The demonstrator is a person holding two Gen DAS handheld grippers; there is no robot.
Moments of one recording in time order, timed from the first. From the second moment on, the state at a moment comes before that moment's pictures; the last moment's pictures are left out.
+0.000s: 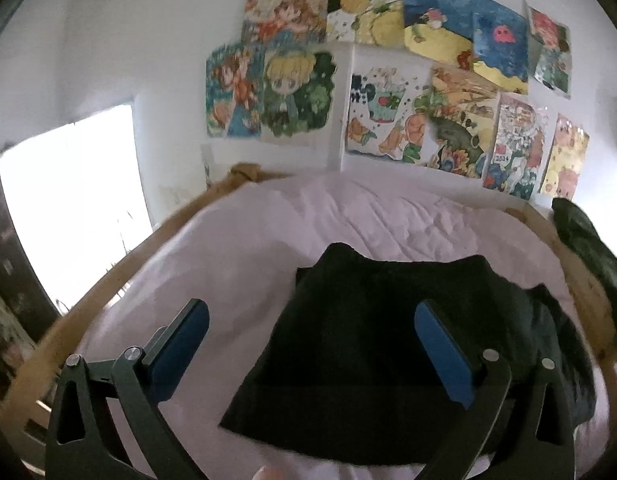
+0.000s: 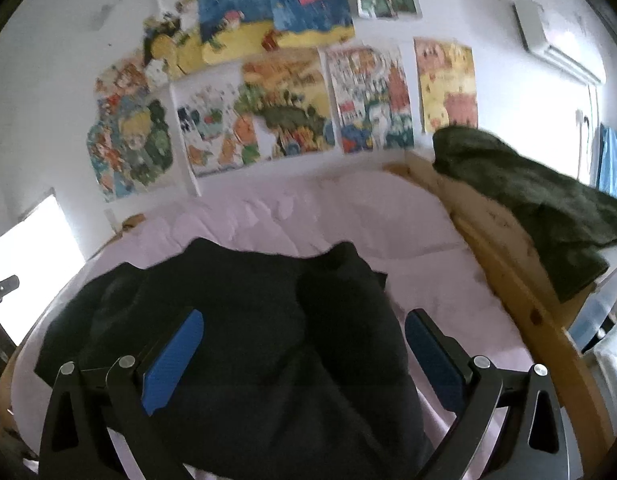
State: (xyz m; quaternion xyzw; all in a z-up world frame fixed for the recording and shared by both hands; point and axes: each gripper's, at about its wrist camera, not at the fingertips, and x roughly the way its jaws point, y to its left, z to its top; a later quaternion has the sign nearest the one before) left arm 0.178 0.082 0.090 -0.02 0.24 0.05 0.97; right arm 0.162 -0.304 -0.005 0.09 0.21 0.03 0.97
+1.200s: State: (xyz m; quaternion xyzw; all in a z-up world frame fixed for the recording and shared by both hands) left arm 0.015 0.031 0.024 0.05 0.13 -0.01 0.99; right arm 0.004 -0.220 -0.039 -0.02 0.14 0.08 0.99
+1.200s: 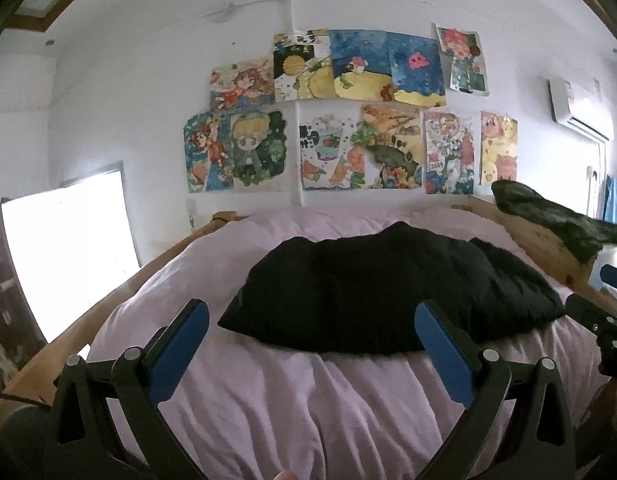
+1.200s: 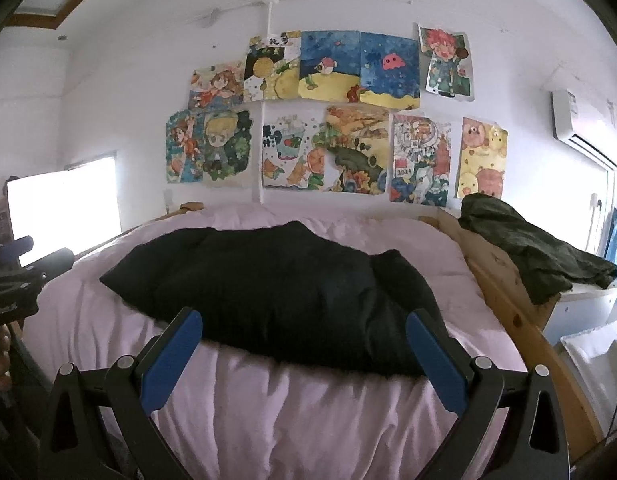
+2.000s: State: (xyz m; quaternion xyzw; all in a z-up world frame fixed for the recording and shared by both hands) left arm 0.029 0.019 -0.006 0.06 0.23 0.00 0.97; right arm 0.026 -0.238 -0.055 0.04 0.22 0.08 0.97
